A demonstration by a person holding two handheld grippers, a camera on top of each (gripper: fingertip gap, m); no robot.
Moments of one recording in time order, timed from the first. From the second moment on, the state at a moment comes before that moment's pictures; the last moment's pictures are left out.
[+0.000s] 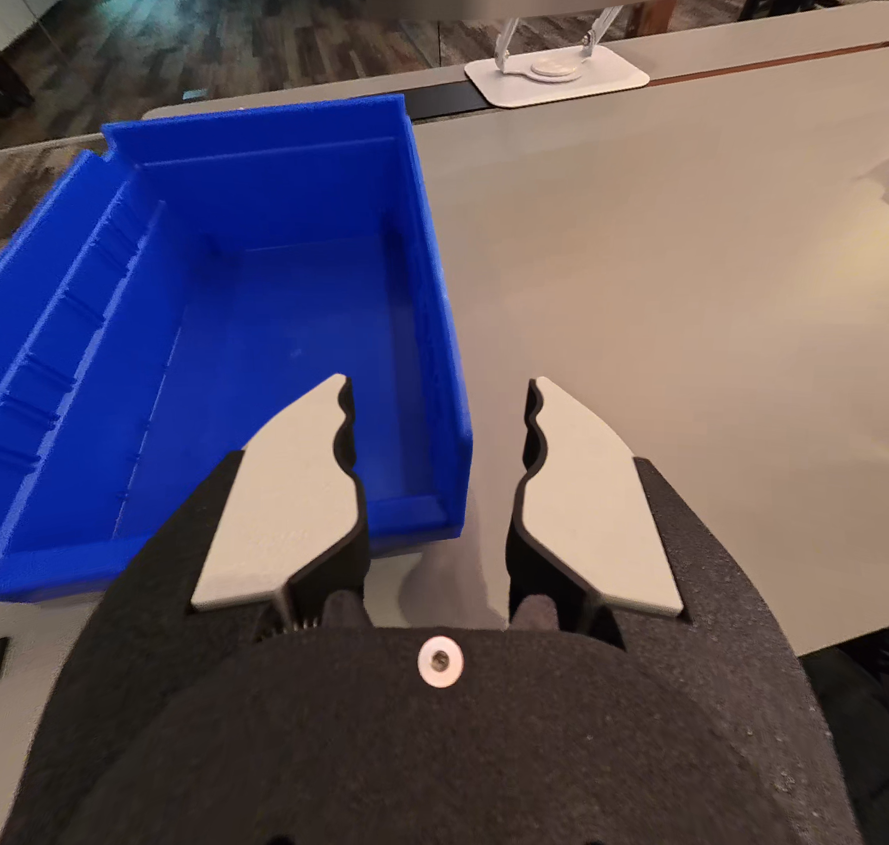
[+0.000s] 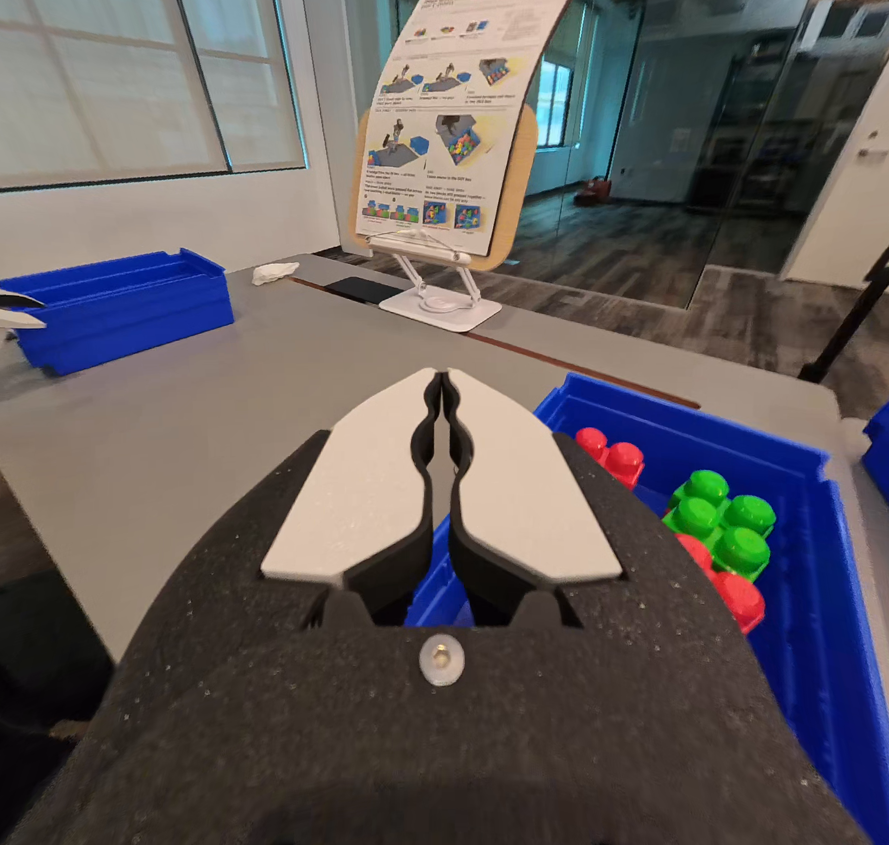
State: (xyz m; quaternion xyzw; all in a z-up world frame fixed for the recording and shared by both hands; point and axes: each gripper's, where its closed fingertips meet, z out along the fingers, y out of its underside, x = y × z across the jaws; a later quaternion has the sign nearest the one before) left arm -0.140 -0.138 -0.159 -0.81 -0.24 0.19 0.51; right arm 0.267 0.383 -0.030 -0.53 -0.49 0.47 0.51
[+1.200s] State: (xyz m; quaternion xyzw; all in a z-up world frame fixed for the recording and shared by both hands) left arm -0.168 -0.104 -0.207 -0.83 -0.26 0.23 0.44; right arm 0.379 0.541 -0.202 -0.78 -0.42 0.18 0.43
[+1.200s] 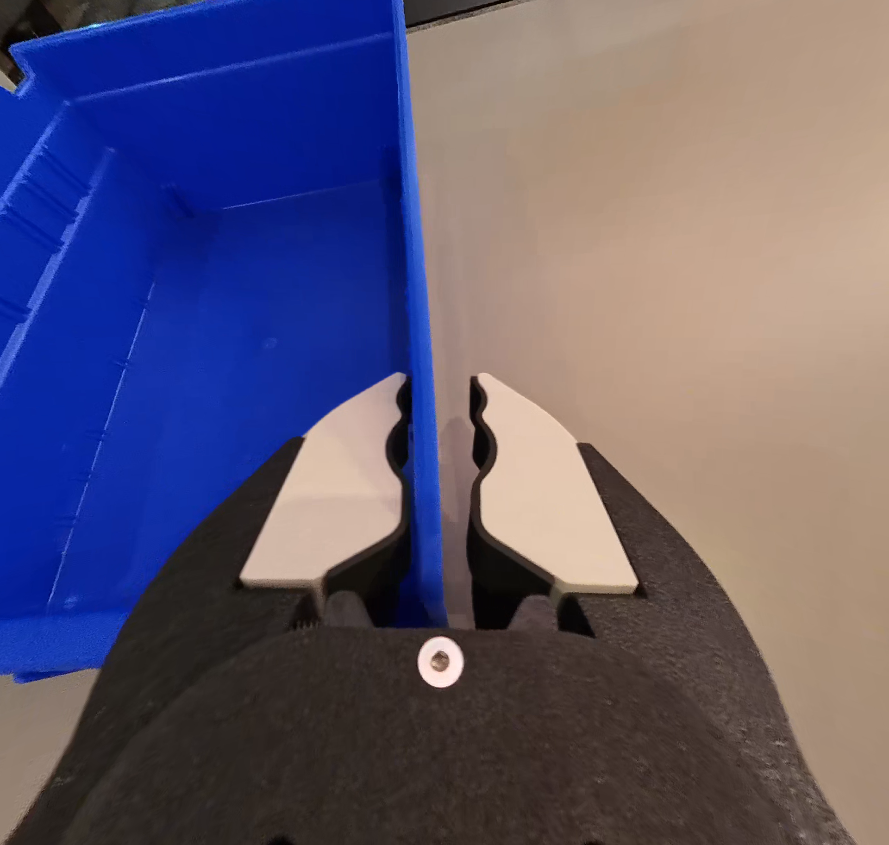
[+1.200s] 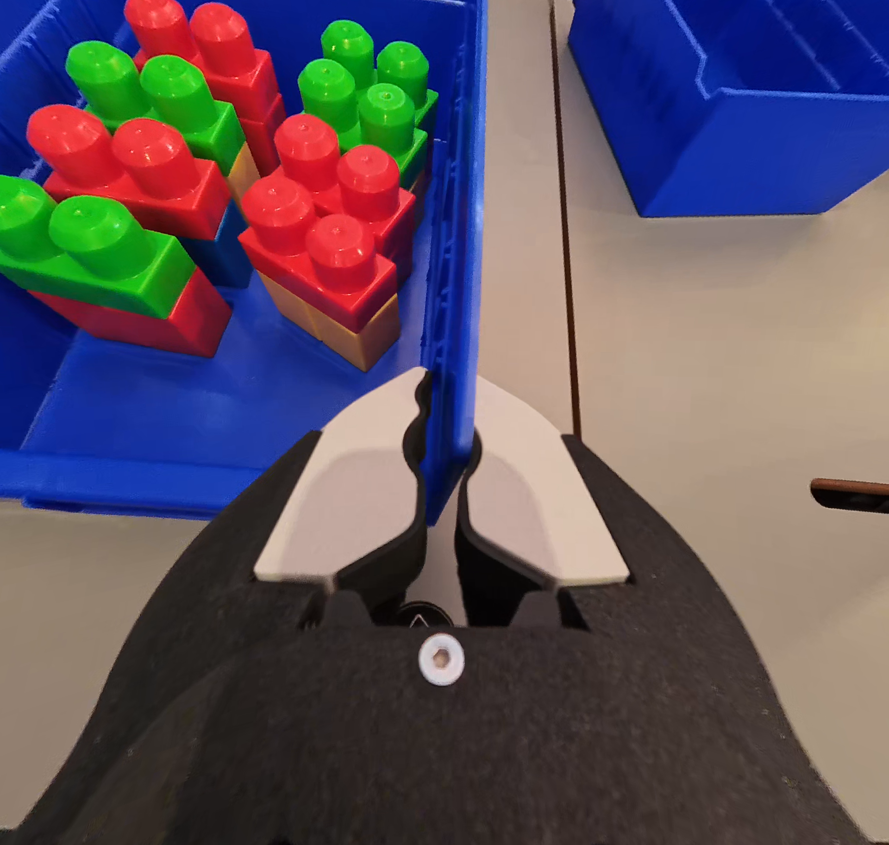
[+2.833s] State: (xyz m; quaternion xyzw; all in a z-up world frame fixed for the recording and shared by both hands) left arm -0.168 -0.113 -0.208 -0.85 -0.25 0.23 0.40; right arm 0.382 0.537 -0.220 -0.85 -0.45 0.12 0.26
